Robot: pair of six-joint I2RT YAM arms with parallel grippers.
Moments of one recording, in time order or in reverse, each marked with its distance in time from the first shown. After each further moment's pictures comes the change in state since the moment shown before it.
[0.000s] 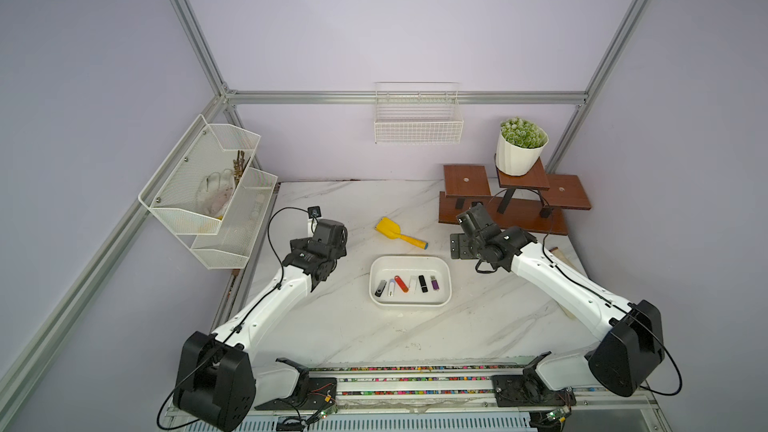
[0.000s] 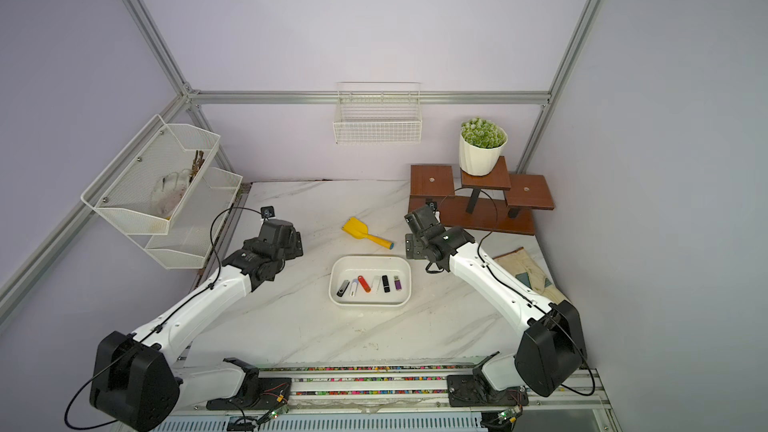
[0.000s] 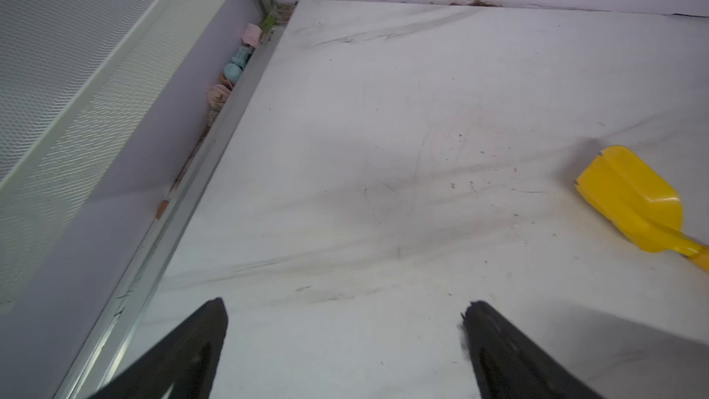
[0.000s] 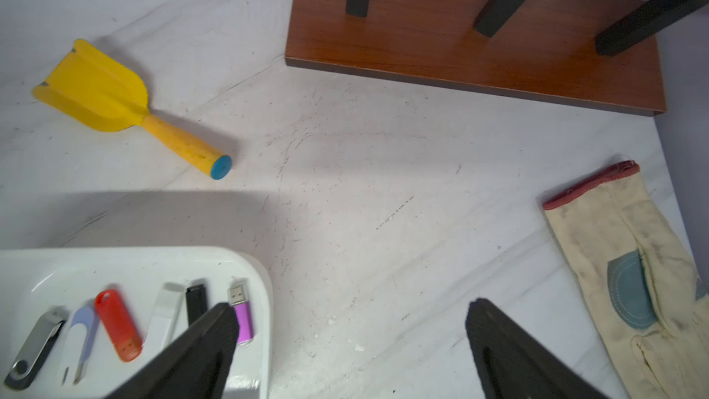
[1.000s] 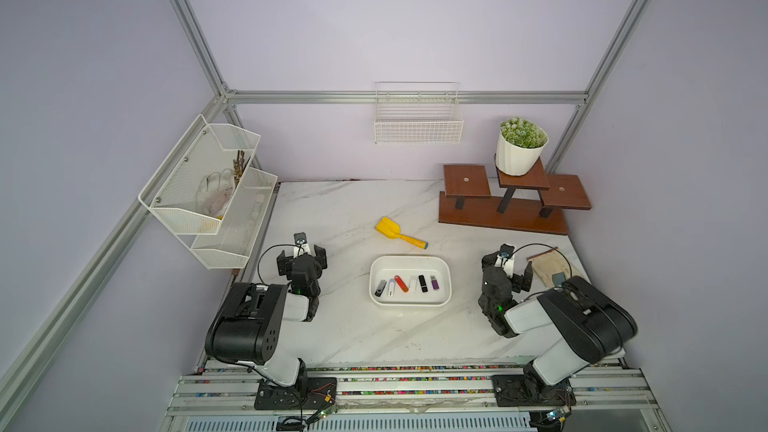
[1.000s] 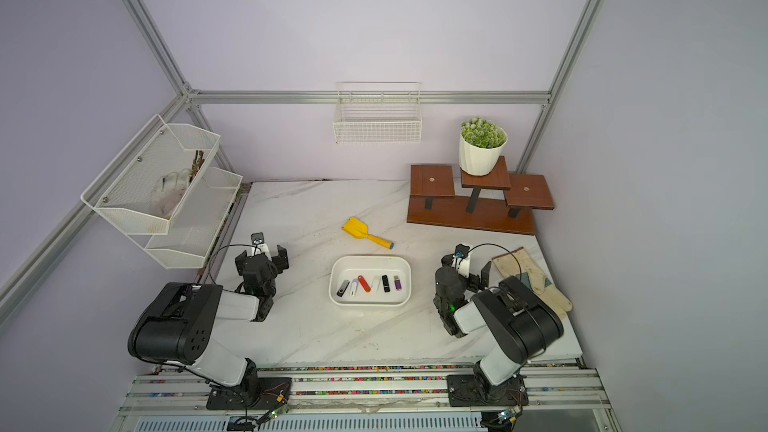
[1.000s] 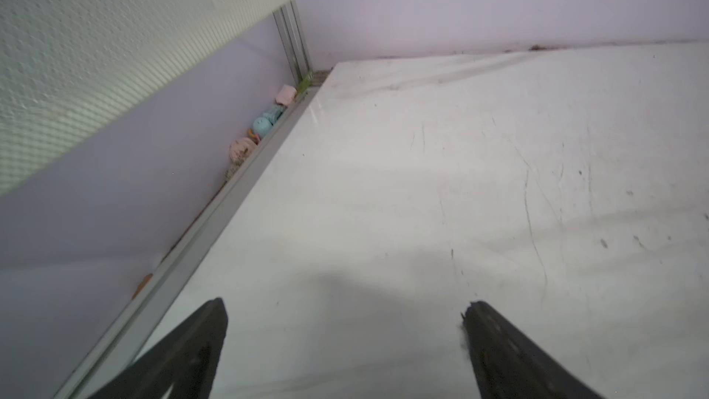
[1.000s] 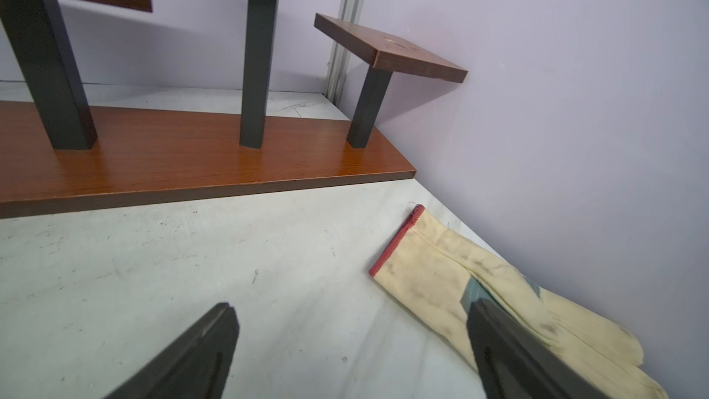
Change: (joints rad) left arm 0.279 0.360 -0.476 1.285 0.224 0.374; right arm -0.071 0.298 -0.916 2.044 0.653 -0.596
